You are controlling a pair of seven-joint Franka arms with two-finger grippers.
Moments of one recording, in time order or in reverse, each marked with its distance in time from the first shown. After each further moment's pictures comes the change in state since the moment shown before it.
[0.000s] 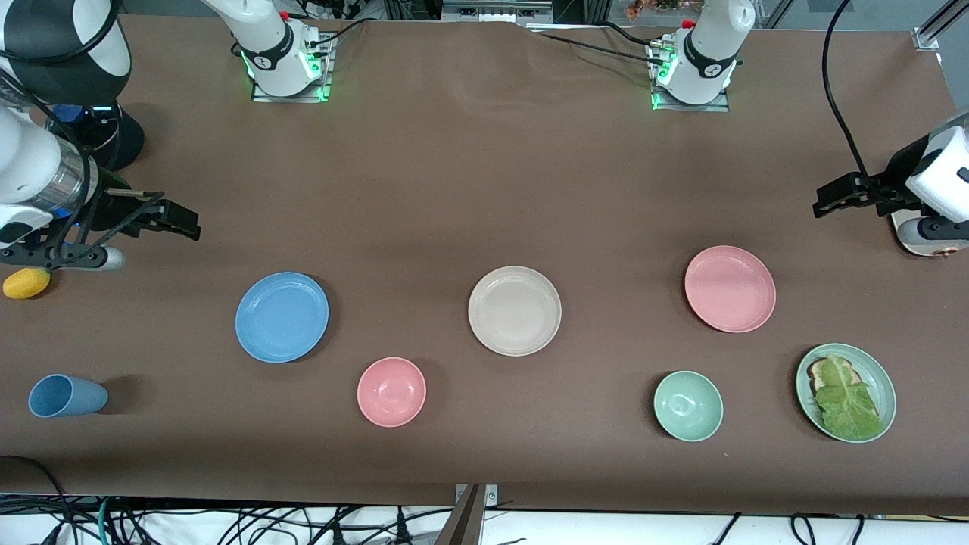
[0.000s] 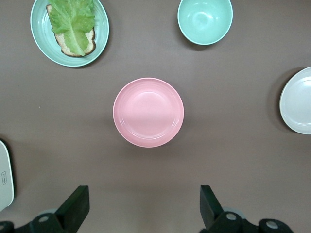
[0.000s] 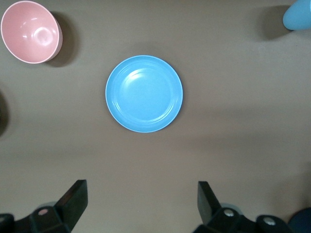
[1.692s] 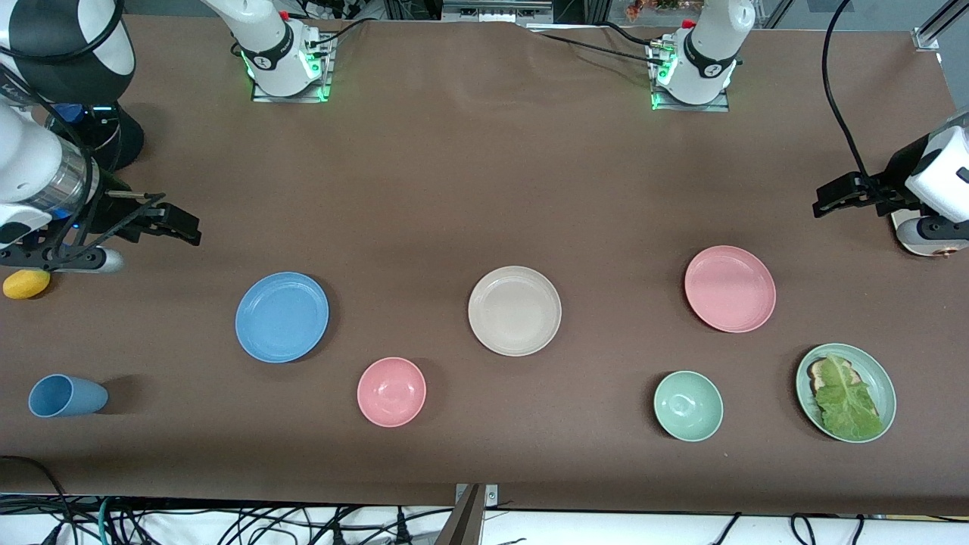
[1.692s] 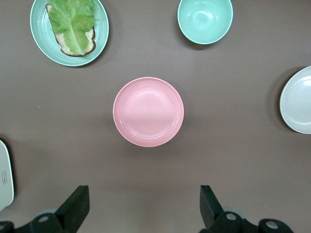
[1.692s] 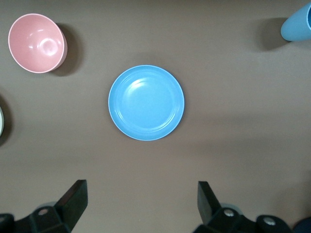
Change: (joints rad) left arm 0.000 0.000 0.000 0.000 0.000 -0.002 0.000; right arm 0.005 0.000 0.004 0.001 -0.005 0.037 0.005
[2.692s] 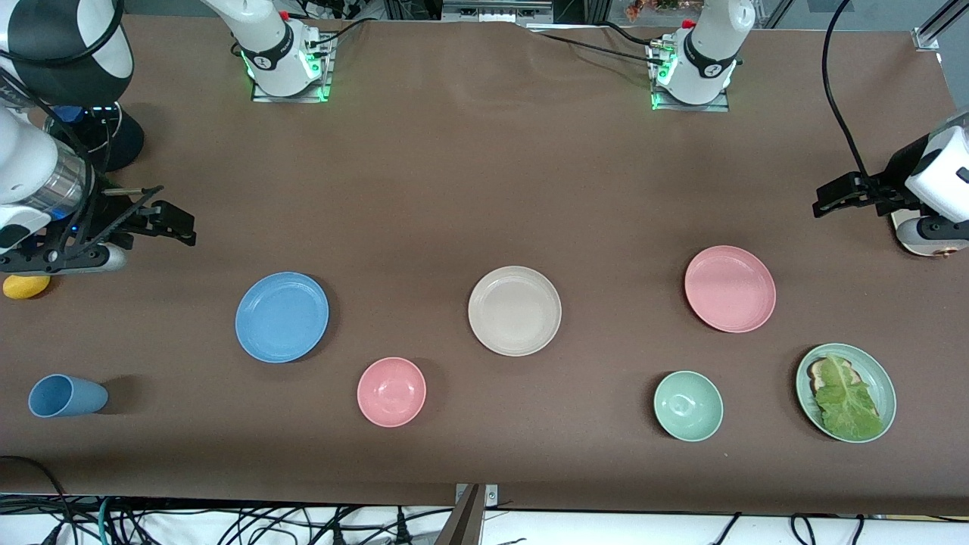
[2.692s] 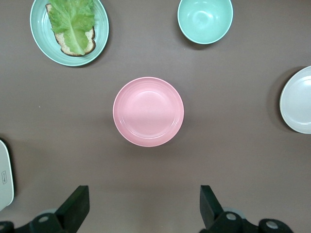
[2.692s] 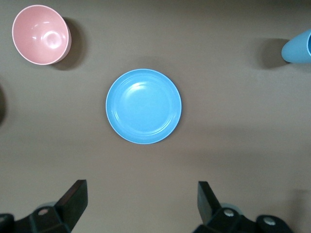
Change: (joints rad) left arm 0.000 0.000 0.000 0.000 0.000 -0.001 0.000; right arm -0.003 0.003 -0.005 0.000 -0.014 0.018 -0.118
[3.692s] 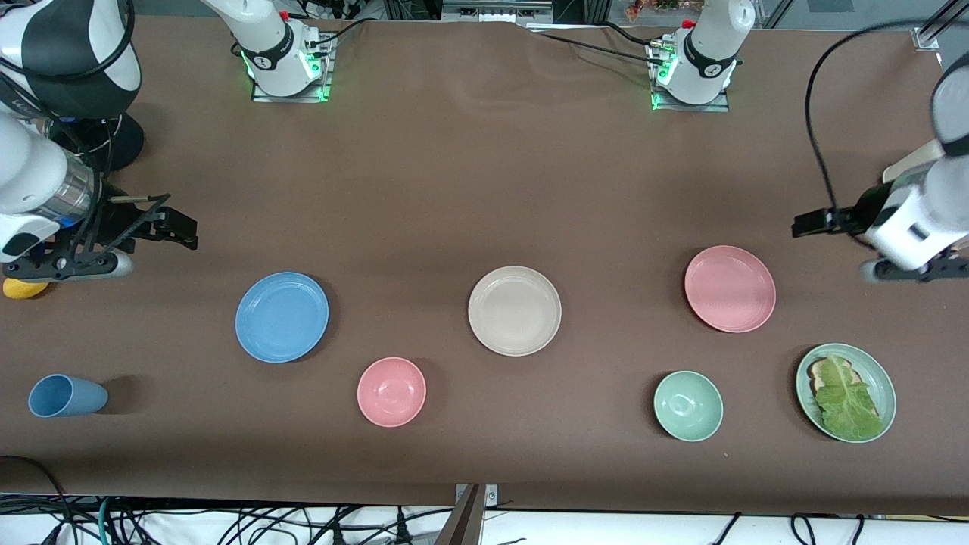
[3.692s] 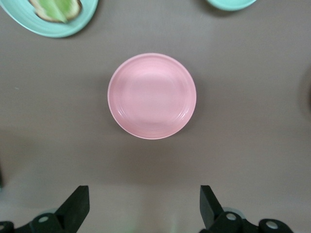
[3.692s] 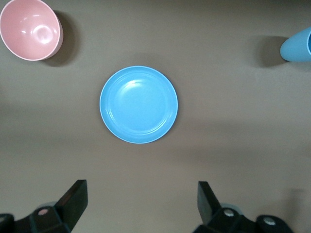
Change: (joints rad) left arm 0.008 0.187 0.009 -0.014 0.000 0.005 -0.001; right arm 0.002 0.026 0.001 0.000 -0.019 0.003 -0.003
